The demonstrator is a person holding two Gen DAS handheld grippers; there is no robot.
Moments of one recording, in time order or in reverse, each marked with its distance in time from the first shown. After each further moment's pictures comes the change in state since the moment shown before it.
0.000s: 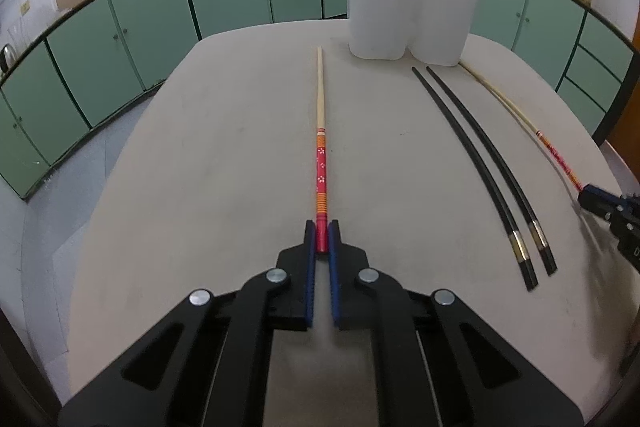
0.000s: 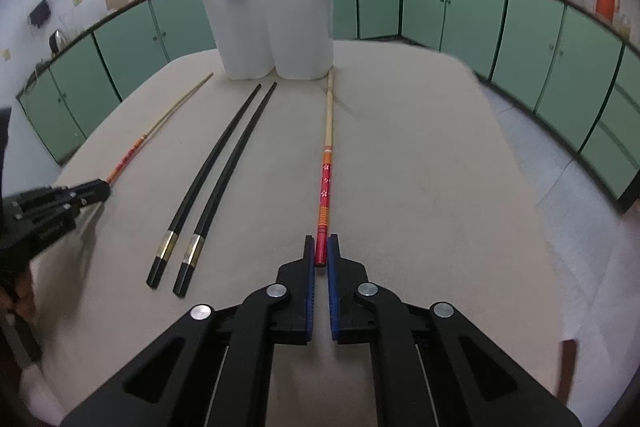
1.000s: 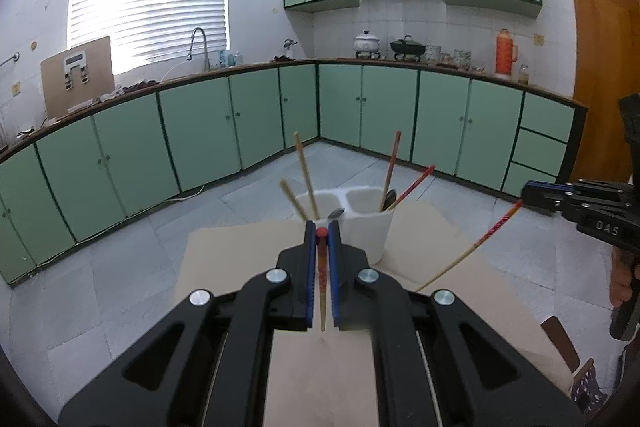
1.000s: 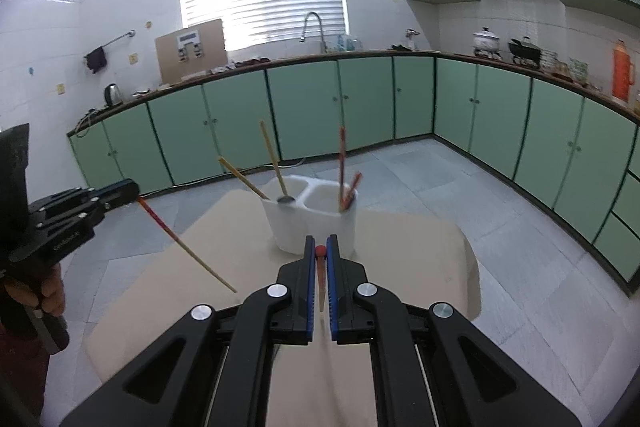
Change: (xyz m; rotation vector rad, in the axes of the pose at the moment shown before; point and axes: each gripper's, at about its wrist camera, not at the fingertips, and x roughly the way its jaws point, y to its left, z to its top) left arm -0.170 -0.025 0.121 0.081 -0.439 -0.136; right arm -0.136 -0.021 0.149 -0.067 -0.295 0.184
